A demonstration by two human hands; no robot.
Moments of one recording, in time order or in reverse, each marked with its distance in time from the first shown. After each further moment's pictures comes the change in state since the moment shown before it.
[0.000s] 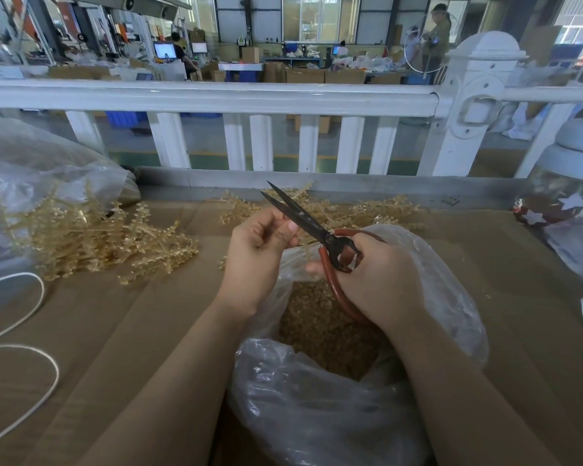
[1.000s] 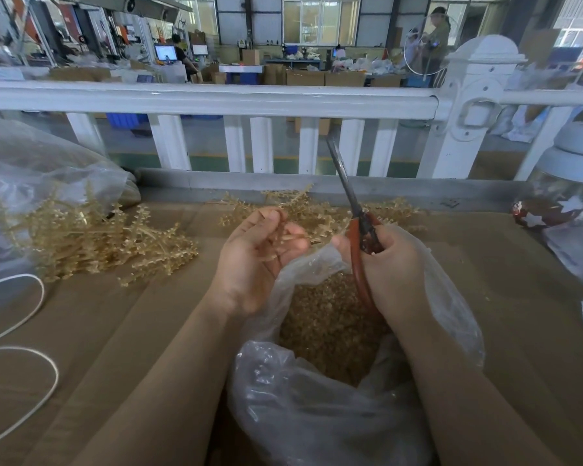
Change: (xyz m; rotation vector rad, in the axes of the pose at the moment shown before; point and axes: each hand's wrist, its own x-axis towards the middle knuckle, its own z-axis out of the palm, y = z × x) left_hand 0.007 -0.001 -0.007 -0.780 -0.101 -0.345; right_hand 0.007 -0.002 -0.006 0.417 0.071 0.397
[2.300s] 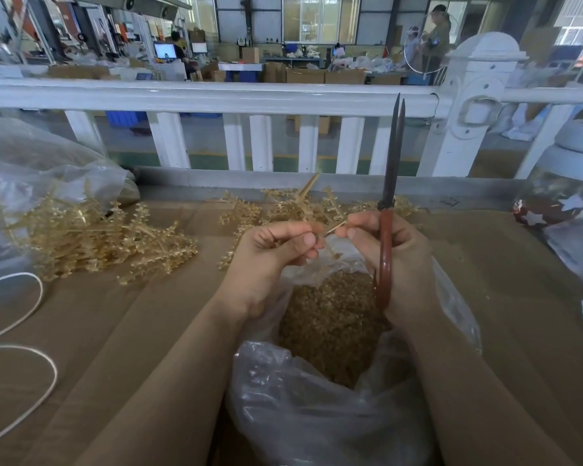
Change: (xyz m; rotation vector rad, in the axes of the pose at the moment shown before) left_hand -0.006 -0.012 0.008 0.369 -0.022 0.071; right_hand -0.004 -0.012 -0.011 0.563 -0.148 0.028
